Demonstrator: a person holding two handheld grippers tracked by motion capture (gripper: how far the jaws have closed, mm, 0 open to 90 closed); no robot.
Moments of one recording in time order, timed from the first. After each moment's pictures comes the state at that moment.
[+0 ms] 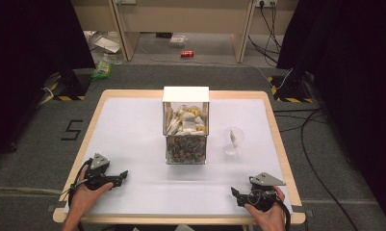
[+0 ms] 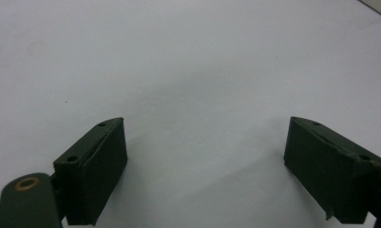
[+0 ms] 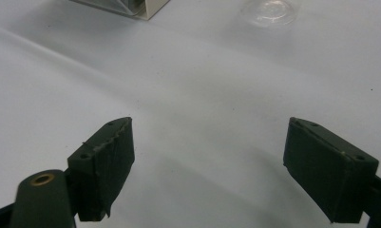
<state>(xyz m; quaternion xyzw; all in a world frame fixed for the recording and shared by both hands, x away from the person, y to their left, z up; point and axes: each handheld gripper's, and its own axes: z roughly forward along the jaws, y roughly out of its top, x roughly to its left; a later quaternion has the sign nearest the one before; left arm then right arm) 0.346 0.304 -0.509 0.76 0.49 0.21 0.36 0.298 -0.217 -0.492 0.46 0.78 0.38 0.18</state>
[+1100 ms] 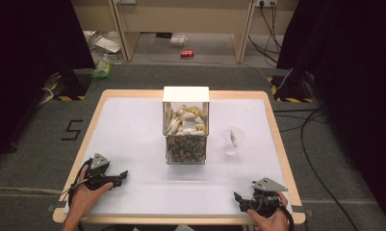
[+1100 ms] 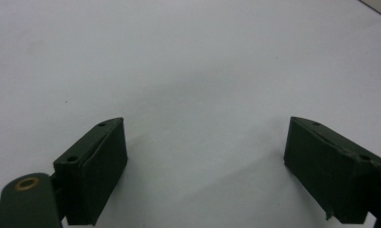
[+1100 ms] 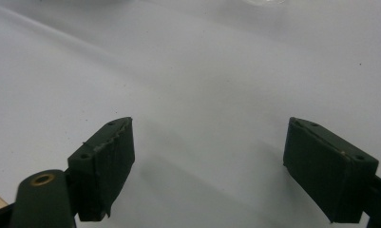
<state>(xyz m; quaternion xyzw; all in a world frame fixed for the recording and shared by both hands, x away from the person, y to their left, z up) 0.346 0.304 -0.508 0.76 0.49 0.21 0.36 0.286 -0.224 -0.496 0.46 0.79 0.36 0.19</state>
